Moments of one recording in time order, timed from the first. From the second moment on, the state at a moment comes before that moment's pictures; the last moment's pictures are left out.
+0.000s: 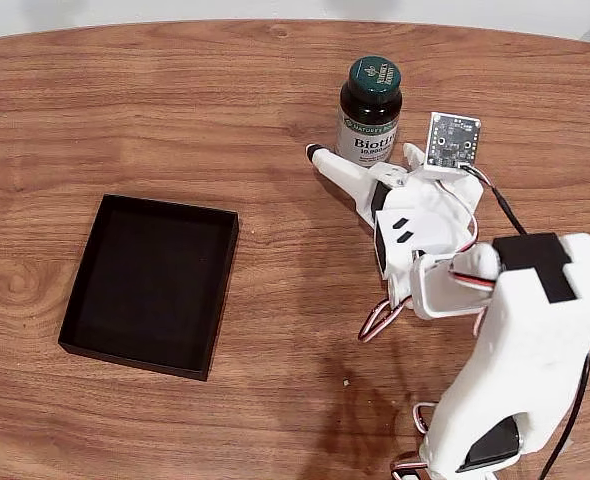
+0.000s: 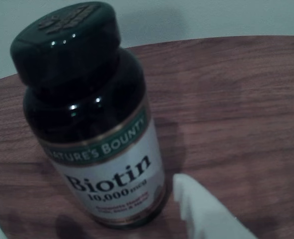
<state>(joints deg) -3.1 72.7 141.2 -56.2 170.3</state>
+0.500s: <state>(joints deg) -4.9 64.9 133.2 -58.1 172.1</state>
